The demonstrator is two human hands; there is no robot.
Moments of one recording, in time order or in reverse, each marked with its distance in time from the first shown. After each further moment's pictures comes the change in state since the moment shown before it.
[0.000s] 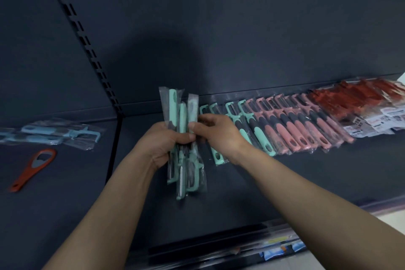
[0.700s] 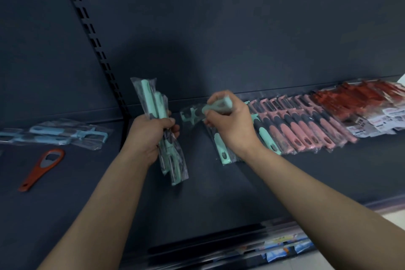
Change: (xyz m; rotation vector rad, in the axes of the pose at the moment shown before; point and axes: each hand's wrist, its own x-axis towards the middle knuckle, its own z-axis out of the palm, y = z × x) left_hand 0.001 0.012 -0.023 -0.124 0.340 0.128; right_hand -0.003 -0.016 0.003 0.079 0.267 -0.328
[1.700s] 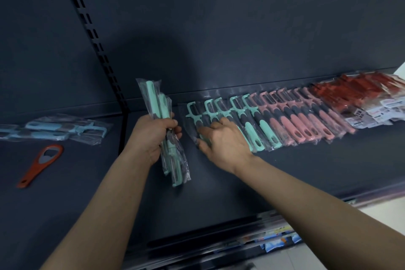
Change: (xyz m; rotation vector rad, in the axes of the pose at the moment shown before) left_hand -0.005 -0.008 -0.002 0.036 -0.024 -0.052; right_hand -0.027 0.040 0.002 -1.262 -0.354 -0.304
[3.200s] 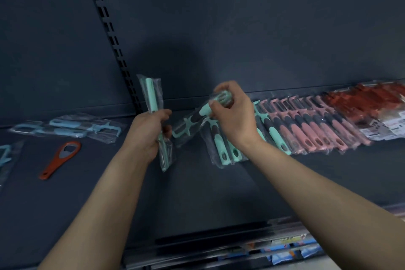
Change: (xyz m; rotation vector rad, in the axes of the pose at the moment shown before) left_hand -0.002 0.017 -0.017 0.066 0.137 0.054; right_hand 0.037 -0.011 -0.043 0.991 0.398 0.311
